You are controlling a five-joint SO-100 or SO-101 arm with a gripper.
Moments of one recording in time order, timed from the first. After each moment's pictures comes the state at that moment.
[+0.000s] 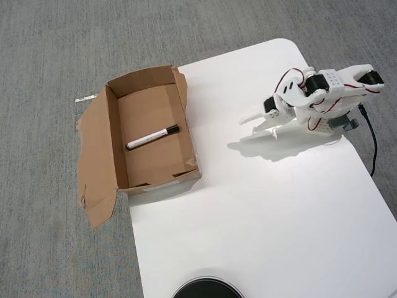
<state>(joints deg) 2.3 192.9 181.2 57.0 16.7</state>
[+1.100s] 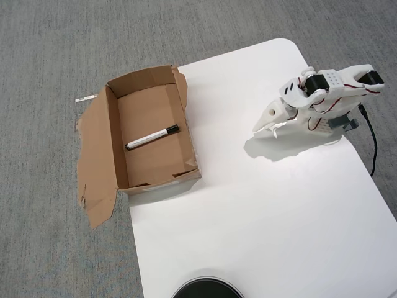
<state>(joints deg) 2.2 192.9 181.3 63.2 164.8</state>
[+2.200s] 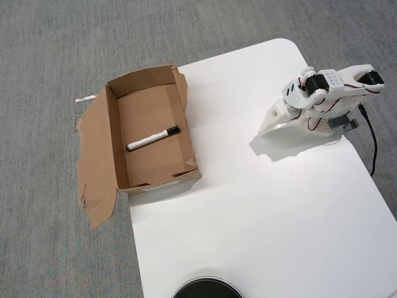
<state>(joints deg) 2.4 192.9 181.3 73.8 165.3</state>
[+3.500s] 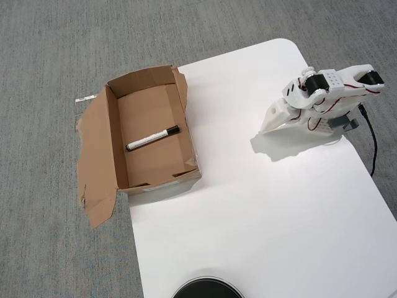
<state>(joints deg) 2.4 192.9 181.3 74.6 179.4</state>
